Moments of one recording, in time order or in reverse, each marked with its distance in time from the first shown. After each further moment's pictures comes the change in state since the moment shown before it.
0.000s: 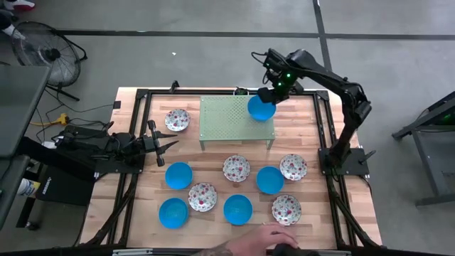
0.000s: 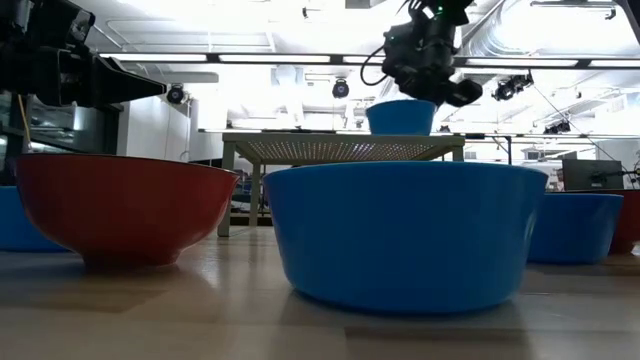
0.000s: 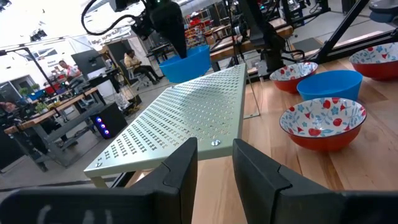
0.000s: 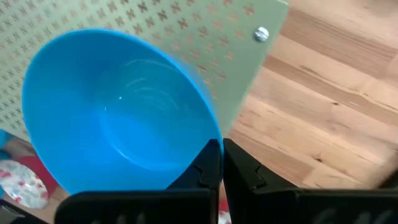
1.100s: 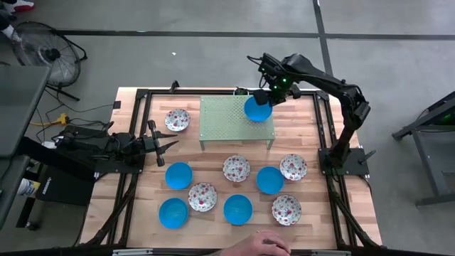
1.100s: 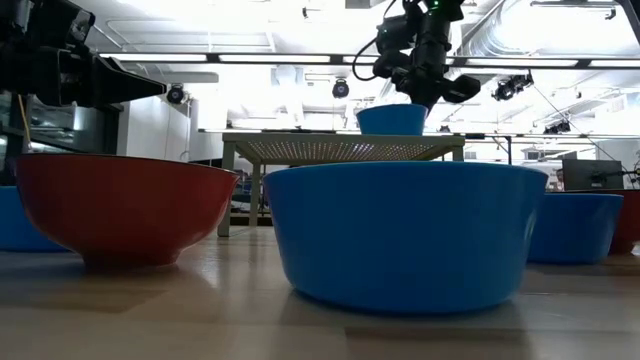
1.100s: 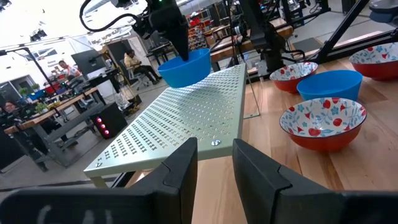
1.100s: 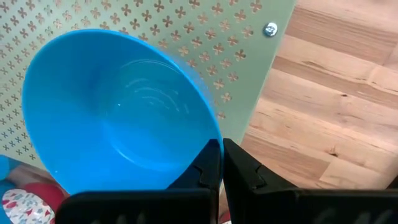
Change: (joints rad) left arm 0.000 0.000 0.000 0.000 0.000 0.000; right arm 0.069 -0.001 -0.005 0.032 0.064 0.163
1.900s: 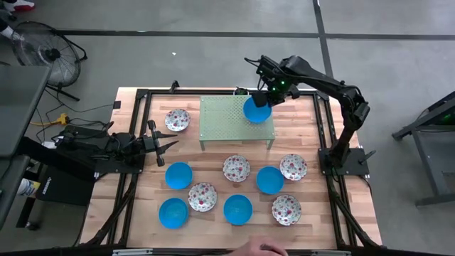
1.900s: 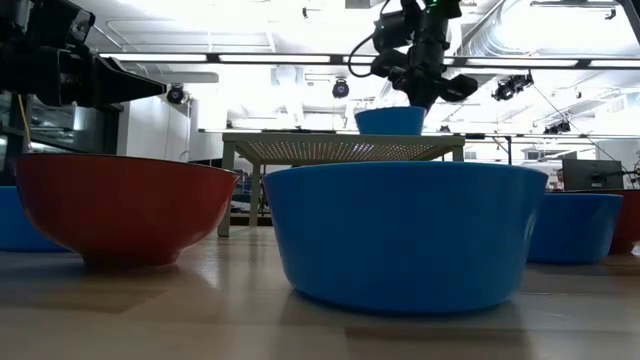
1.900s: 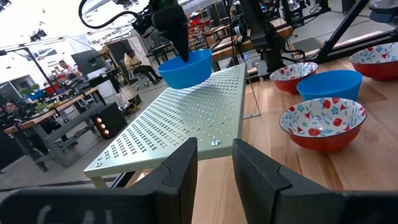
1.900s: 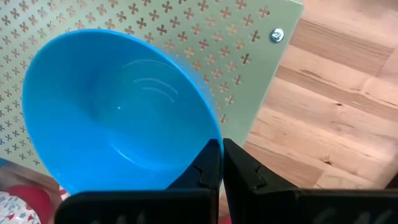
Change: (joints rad) left arm 0.000 0.000 0.000 0.000 0.000 0.000; right arm 0.034 -0.001 0.000 0.012 0.047 -0.008
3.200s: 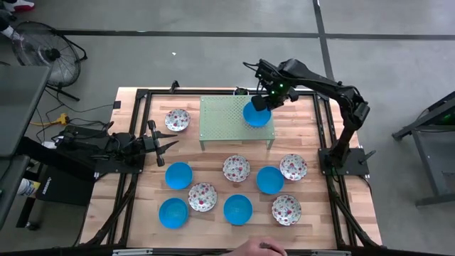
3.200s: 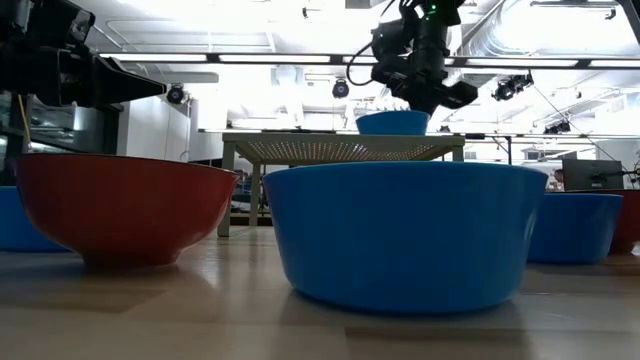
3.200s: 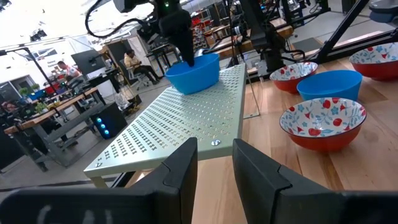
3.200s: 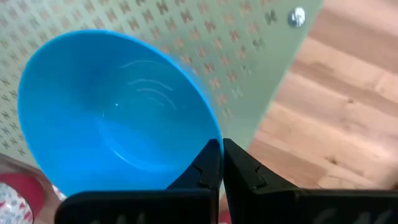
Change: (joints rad) left arm 0.000 0.000 0.000 0.000 0.000 0.000; right arm 0.003 0.000 -0.059 0.035 -0.028 -0.041
